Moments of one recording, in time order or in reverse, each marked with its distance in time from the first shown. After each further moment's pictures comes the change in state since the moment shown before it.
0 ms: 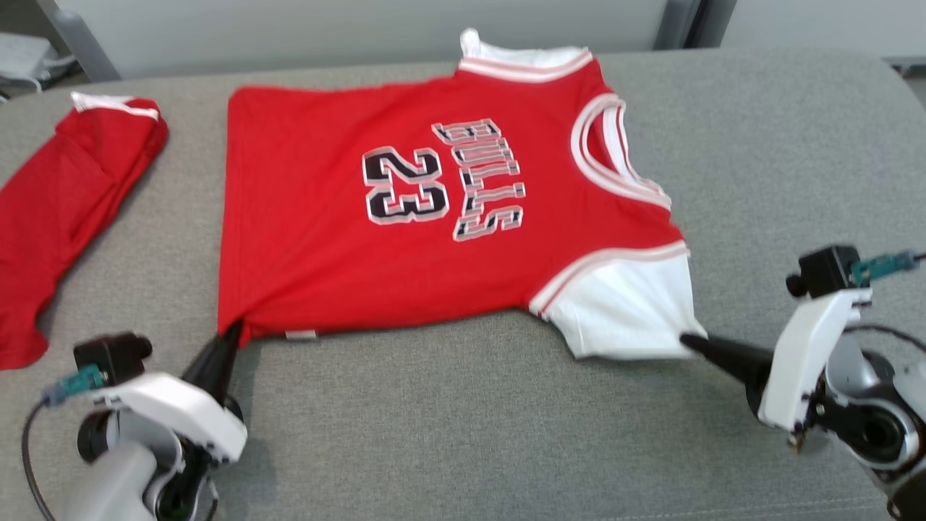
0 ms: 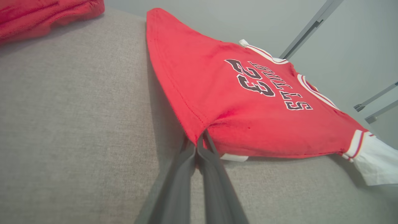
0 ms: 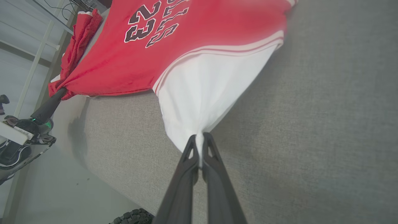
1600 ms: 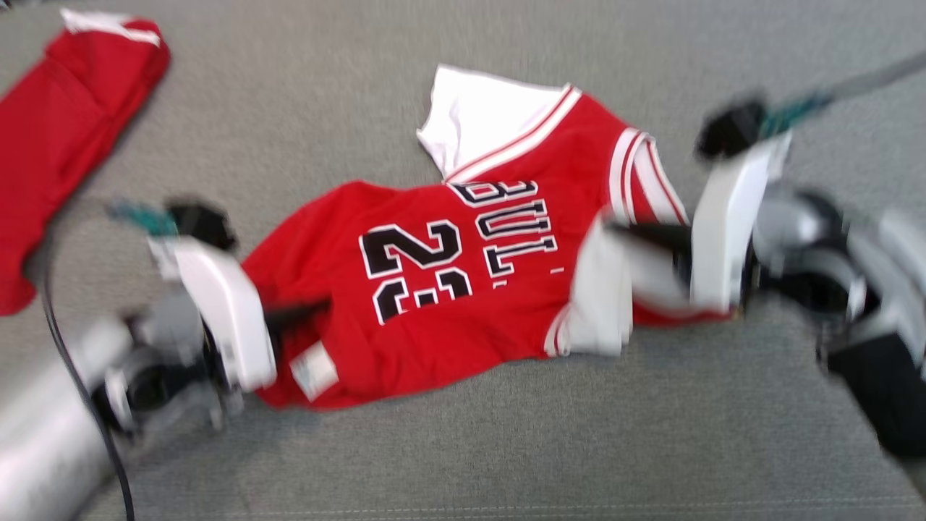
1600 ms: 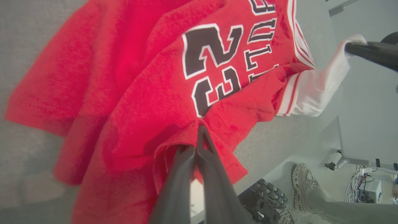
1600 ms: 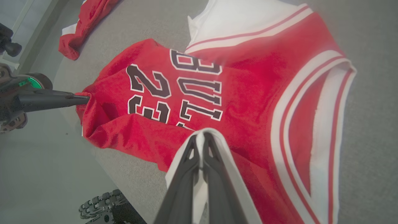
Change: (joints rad) left arm -0.144 0.270 -0.181 -0.657 -0.311 0.247 0.753; right arm -0.225 0.150 -0.042 -0.108 -0.239 0.002 0.328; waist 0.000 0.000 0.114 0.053
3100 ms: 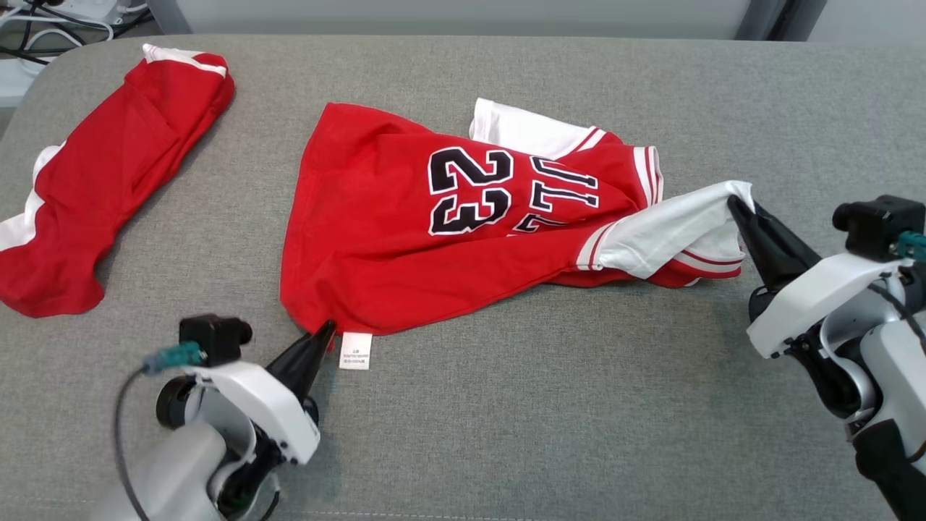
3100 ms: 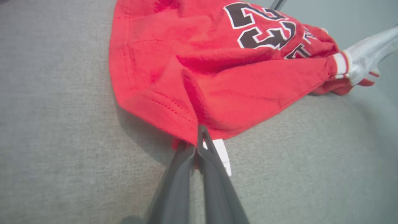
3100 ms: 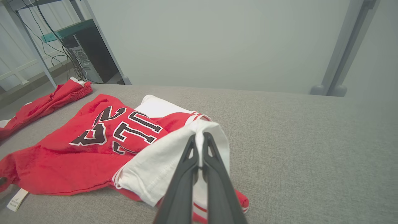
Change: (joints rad) left arm 0.128 -0.337 0.069 0.601 0.483 -0.247 -0.694; right arm 0.166 0.015 -0.120 0.266 -0.314 0.000 -0.854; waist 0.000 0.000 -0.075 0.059
